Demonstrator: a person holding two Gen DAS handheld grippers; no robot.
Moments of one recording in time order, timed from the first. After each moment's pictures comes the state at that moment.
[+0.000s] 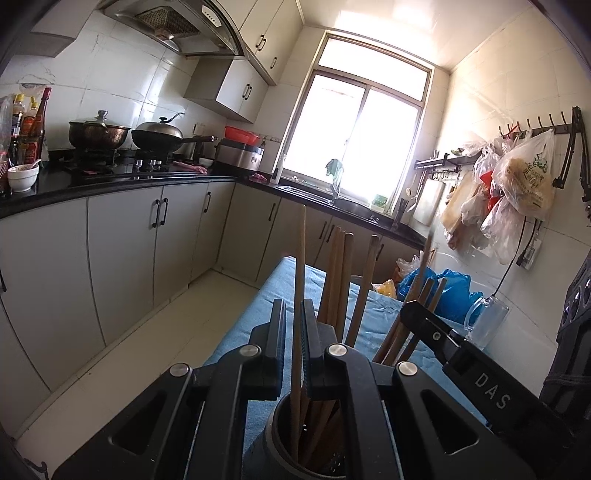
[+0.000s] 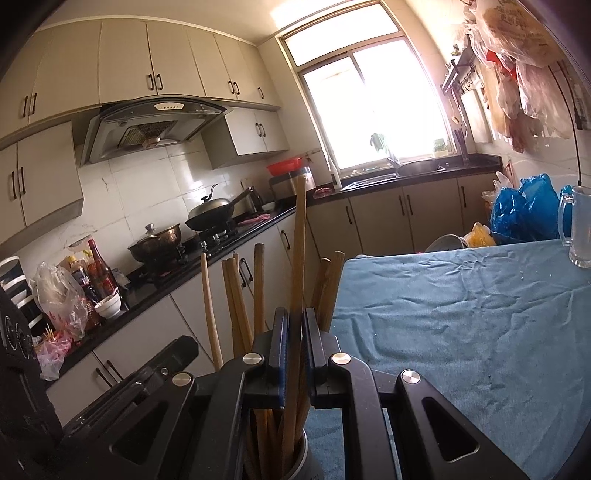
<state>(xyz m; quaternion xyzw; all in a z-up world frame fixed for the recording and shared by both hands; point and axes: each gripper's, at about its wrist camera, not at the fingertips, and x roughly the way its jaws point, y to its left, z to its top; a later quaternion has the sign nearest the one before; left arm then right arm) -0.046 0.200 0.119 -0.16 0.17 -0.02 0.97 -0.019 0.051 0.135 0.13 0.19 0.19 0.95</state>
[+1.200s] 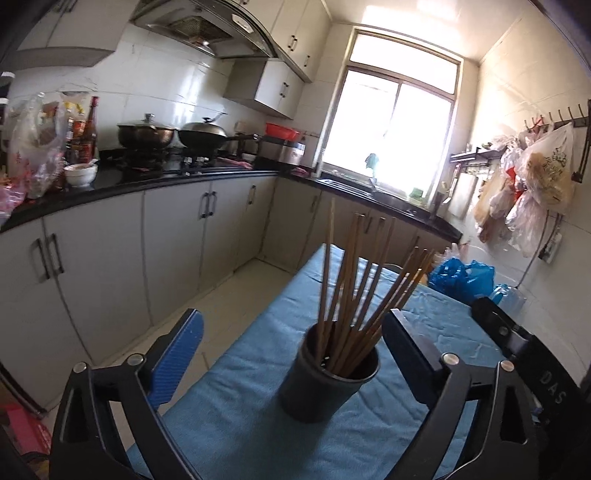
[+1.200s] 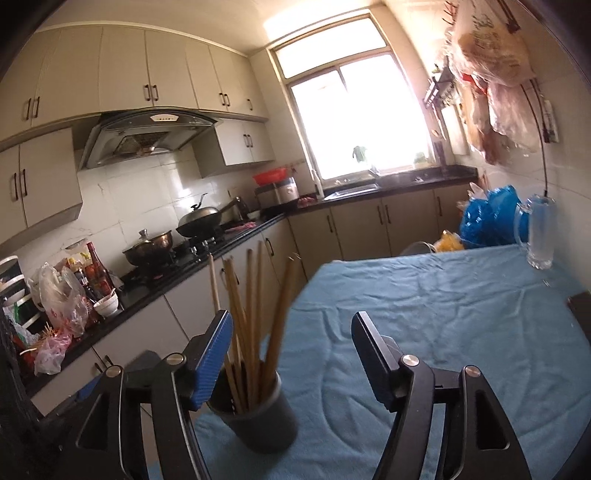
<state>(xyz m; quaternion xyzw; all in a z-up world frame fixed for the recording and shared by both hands) -0.147 0.195 0.138 -0.15 0.20 0.07 0.97 -0.108 0.002 0.151 0.13 0.18 0.15 0.96</state>
